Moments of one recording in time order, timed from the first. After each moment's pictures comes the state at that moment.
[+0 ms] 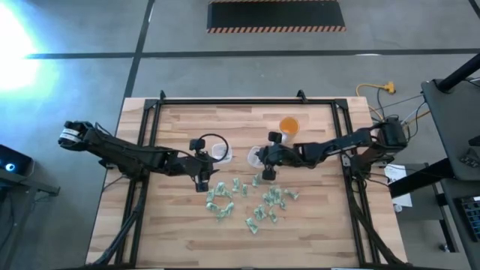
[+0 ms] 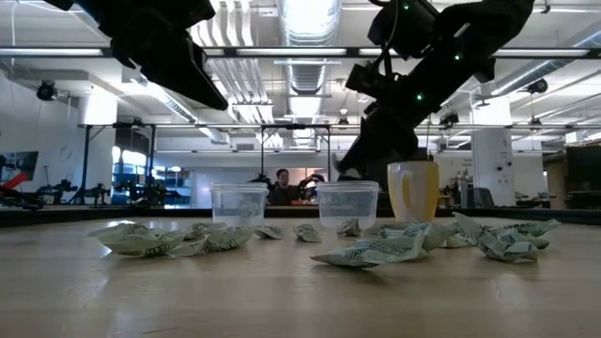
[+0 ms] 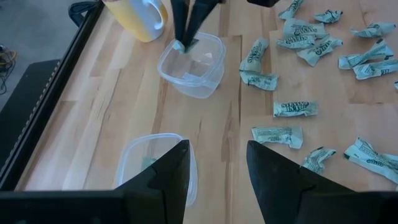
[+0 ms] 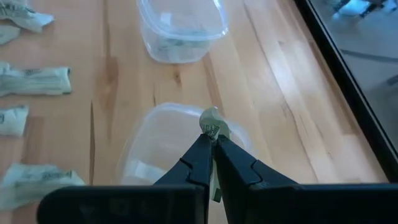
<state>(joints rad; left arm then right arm) -0.22 1.19 0.78 -0.30 -0.42 -0.05 0.01 1.61 0.79 0.08 0.37 -0.09</state>
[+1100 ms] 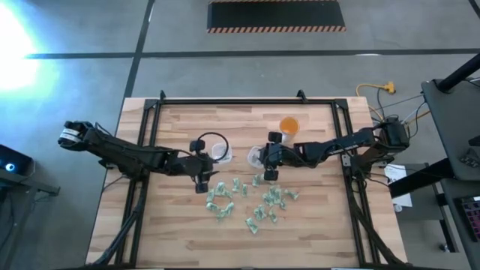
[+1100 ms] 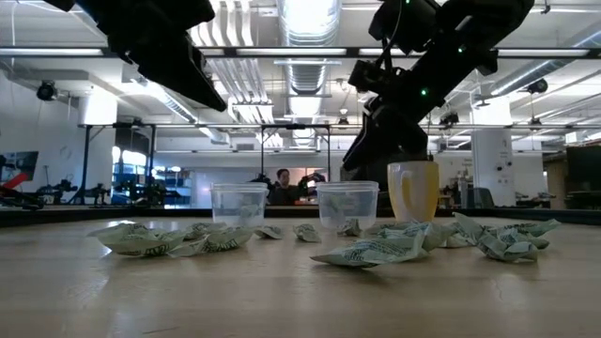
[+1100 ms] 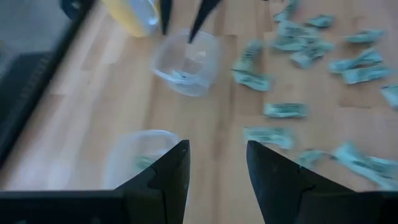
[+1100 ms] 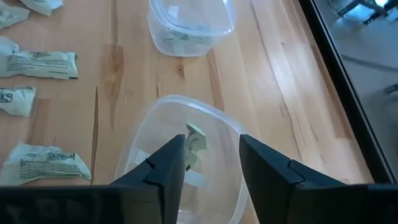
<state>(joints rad) -0.22 1.19 0.78 -0.30 -0.37 -0.10 0.02 1.59 0.81 0.02 0.37 -0.16</state>
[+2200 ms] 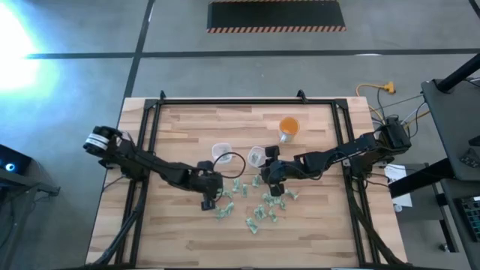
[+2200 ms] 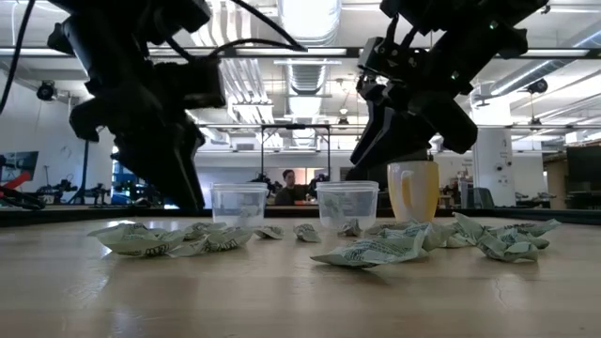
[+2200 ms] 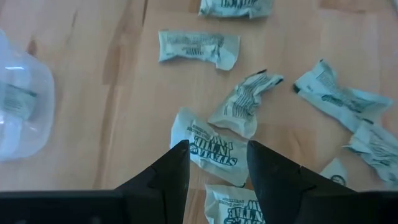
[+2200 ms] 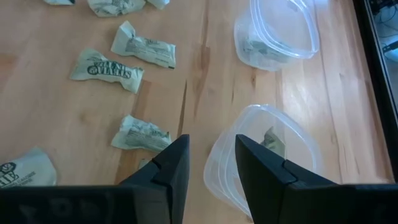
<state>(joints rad) -0.29 1.56 0.78 -0.25 -0.23 -0.36 0.16 1.59 0.83 -0.07 0.33 -0.22</state>
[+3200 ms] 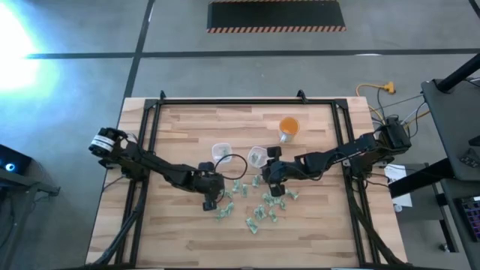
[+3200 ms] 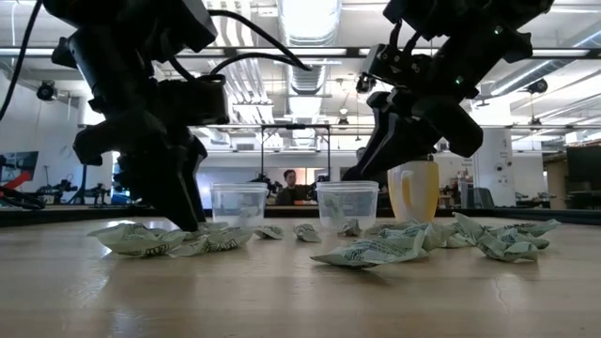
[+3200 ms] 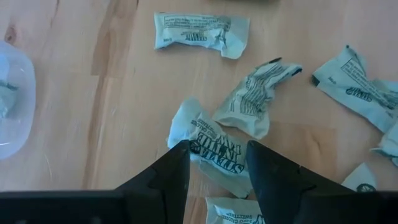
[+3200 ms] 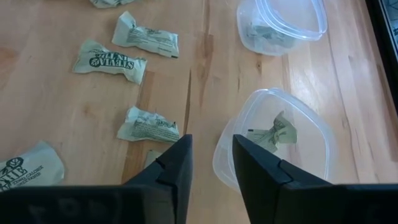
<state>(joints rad) -0.29 1.61 0.78 -0.21 -0.23 -0.36 0.17 1.59 0.81 -0.07 0.33 -0.15</state>
